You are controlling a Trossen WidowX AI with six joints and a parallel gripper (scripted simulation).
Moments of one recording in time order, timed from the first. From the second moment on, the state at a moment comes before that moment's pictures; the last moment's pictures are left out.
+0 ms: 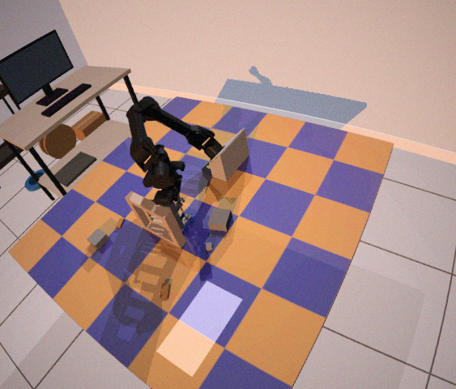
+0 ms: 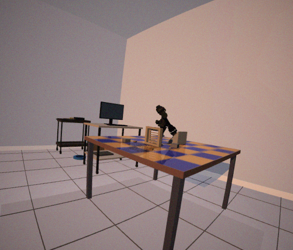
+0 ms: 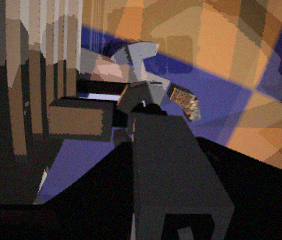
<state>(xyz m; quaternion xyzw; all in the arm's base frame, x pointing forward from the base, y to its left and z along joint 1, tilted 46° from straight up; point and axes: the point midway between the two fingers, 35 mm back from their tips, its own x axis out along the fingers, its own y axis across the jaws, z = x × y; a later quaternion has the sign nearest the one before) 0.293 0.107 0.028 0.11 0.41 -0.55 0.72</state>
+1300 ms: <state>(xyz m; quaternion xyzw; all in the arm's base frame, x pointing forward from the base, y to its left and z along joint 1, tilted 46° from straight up) 0.248 0.049 0.081 -0.15 0.57 -0.37 0.71</state>
